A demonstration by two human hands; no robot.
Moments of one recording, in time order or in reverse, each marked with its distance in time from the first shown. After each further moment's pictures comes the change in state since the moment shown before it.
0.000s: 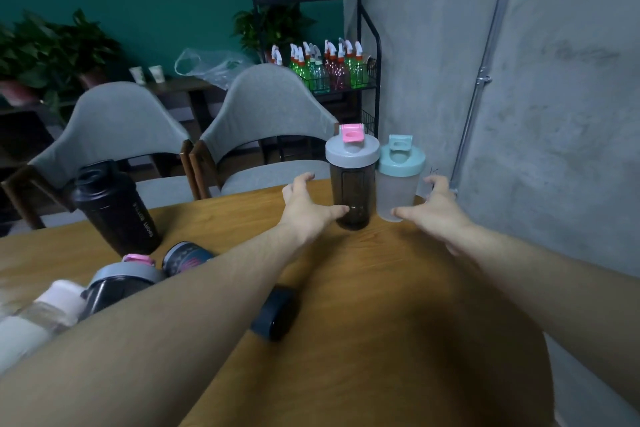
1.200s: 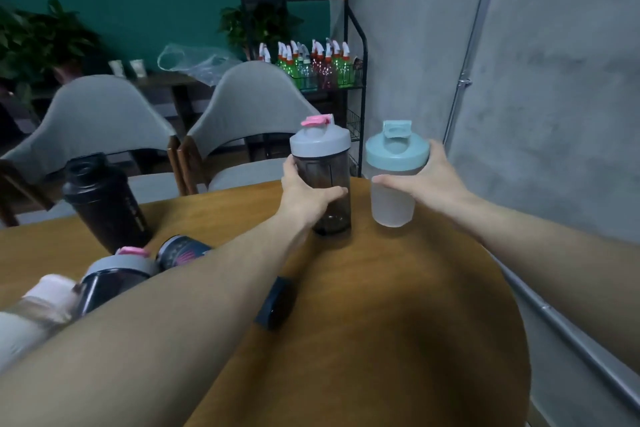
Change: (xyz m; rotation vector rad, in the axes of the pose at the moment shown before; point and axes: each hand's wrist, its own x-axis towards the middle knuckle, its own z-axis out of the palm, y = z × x) left_hand 0.003 0.007 0.005 -0.334 0.008 0.073; right_hand -0.025 -0.039 -0.027 0.121 0.049 -0.223
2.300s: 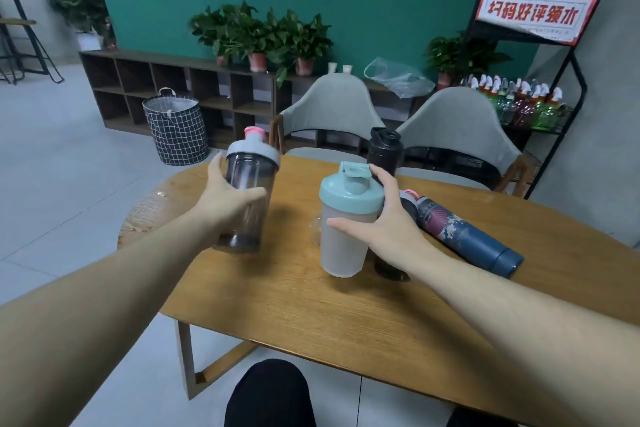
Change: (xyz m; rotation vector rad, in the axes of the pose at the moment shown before) left_hand -0.298 -0.009 -0.486 0.118 0.589 -0.157; right_hand -0.311 -0.194 0.294 0.173 -0.644 -0.378
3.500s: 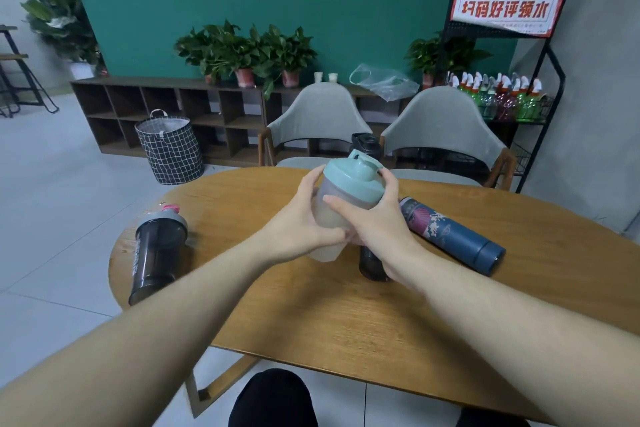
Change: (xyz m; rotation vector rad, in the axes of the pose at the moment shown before) left_hand -0.075 0.047 0.092 0.260 -0.482 0.369; right_hand 0.002 -0.006 -0.001 0.372 0.233 0.100
